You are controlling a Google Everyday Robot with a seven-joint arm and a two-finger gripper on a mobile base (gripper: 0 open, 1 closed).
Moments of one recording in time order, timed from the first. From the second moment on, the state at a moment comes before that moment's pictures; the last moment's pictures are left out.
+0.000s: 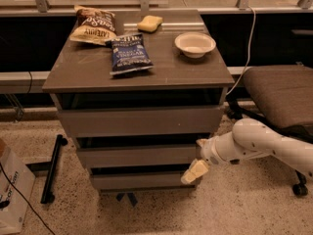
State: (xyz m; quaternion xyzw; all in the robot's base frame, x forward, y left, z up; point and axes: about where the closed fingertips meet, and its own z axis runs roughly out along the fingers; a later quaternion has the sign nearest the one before) arm 0.543 -0.140 0.548 -0.48 0.81 0.21 0.25
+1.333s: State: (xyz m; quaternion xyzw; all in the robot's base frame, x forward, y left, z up) arm 0.621 -0.123 0.472 -0.48 0.81 0.23 0.24
